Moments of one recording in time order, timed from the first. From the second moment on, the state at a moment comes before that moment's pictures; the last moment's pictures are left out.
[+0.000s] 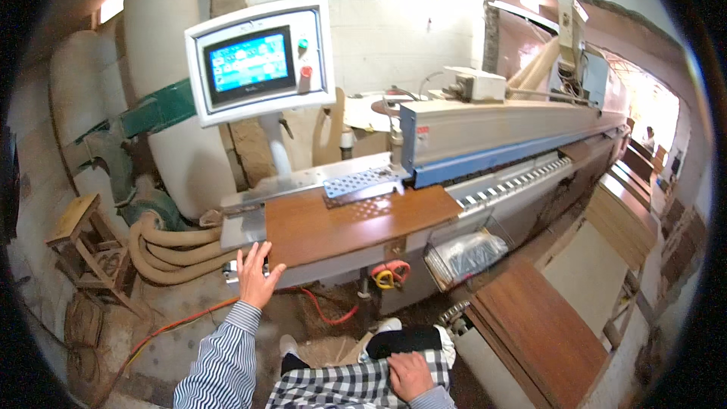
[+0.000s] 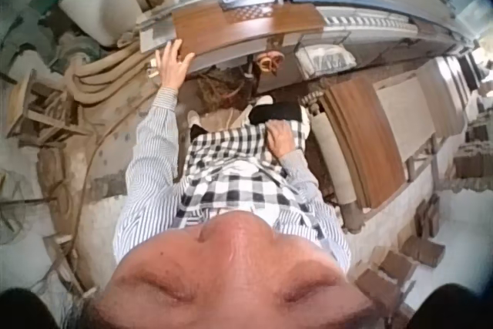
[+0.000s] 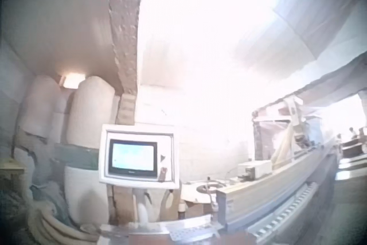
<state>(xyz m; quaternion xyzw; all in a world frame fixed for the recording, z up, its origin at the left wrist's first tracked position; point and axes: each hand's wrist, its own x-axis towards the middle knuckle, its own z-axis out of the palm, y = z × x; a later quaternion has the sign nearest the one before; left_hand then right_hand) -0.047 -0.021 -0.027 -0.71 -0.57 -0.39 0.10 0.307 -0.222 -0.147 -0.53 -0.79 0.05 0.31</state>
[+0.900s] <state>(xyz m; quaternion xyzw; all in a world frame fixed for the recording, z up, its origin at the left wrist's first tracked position) -0.052 -0.011 -0.052 -0.73 -0.54 -0.36 0.20 0.403 -0.235 -0.099 -0.67 -0.65 -0.10 0.36</state>
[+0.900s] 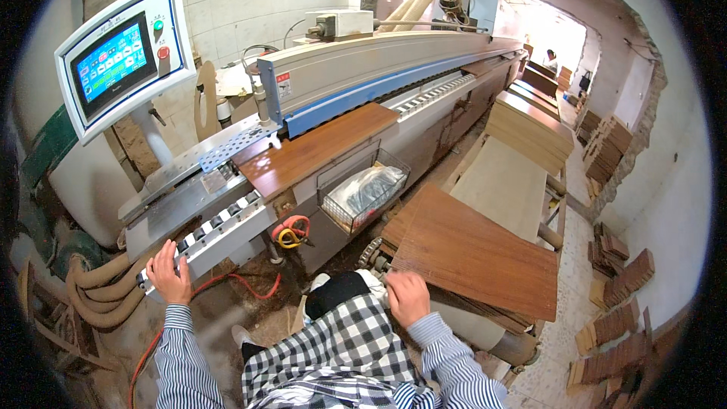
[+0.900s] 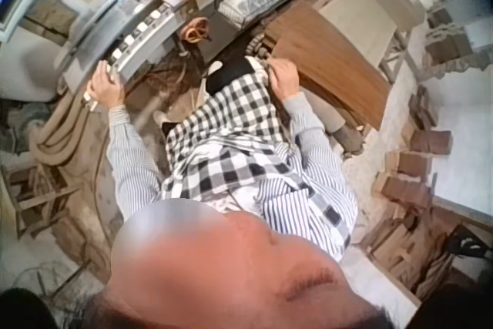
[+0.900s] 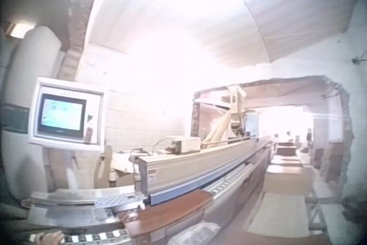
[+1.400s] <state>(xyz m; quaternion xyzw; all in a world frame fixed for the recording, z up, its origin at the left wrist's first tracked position) -0.044 -0.021 -0.039 -0.73 -0.54 -0.40 0.16 0.480 -0.340 -0.174 -0.46 0.01 0.37 0.81</state>
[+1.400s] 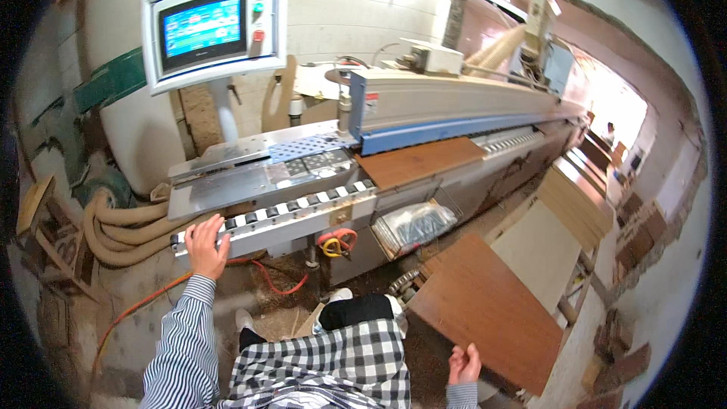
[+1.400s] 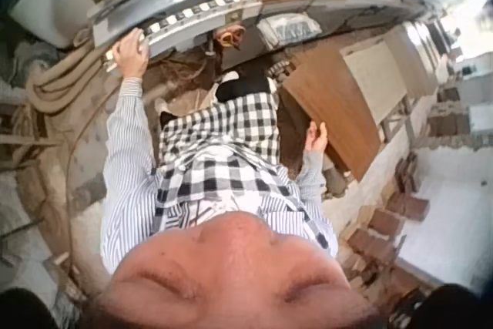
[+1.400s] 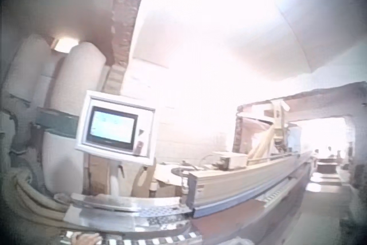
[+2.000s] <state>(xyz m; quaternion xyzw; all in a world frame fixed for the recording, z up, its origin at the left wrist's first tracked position) -0.045 -0.071 -0.016 -0.78 -0.52 -0.35 0.02 0.449 -0.327 -0.118 -0.35 -0.15 0.44 0.81</state>
